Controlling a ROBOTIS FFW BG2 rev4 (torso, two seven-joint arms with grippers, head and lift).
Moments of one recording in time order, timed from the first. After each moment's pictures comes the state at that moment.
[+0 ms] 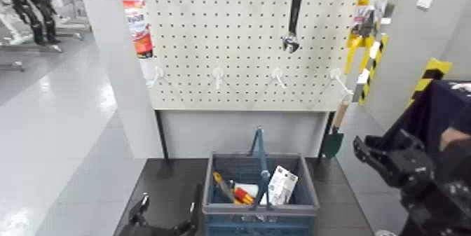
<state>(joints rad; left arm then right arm) 0.37 0.14 -0.22 -1.87 -0.04 -0.07 0.17 0.06 -0.07 -0.26 -1.82 -0.15 0.08 0.40</state>
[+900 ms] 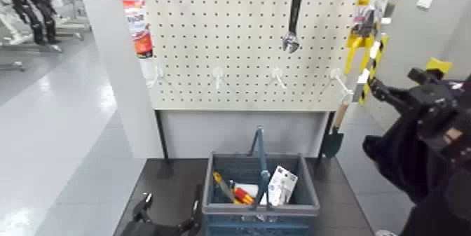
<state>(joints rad) 0.36 0.13 -0.23 -1.87 -0.04 -0.05 0.15 -0.29 -0.22 -0.27 -1.63 -0.22 0.14 0.55</state>
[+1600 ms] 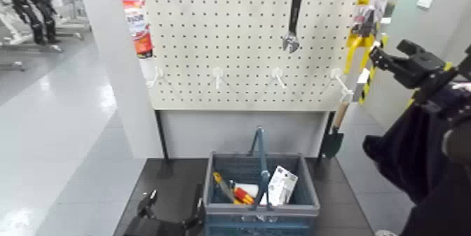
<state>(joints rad) 0.34 0.14 -0.25 -1.87 -0.04 -0.04 0.14 -0.58 -0.32 -0.19 -1.30 -0.40 0.12 0.73</state>
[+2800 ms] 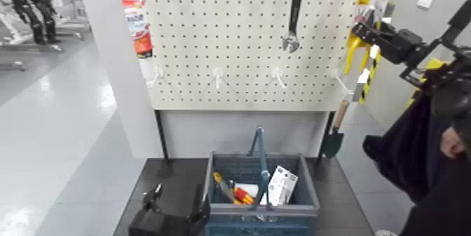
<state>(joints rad) 0.31 0.14 -0.26 -1.86 -0.04 -0.04 0.13 -0.87 -0.36 -0.02 -0.93 -0.52 0.11 0.95</state>
